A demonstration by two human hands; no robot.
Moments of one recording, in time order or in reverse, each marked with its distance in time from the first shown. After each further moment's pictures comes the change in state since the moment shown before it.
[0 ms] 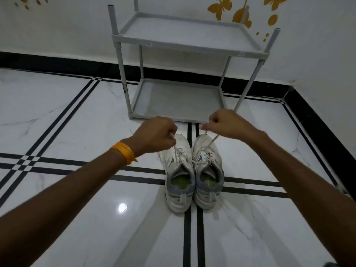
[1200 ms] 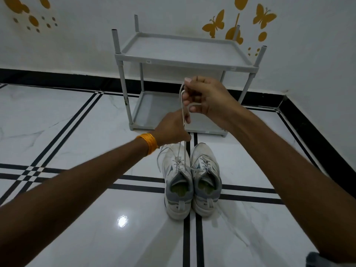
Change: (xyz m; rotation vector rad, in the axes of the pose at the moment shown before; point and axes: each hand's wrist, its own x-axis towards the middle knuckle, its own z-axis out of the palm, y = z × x) left_hand 0.044 0.038 -0.021 -0.381 0.018 -0.176; right_hand -0.018 -0.086 -0.056 1.071 0.034 -0.204
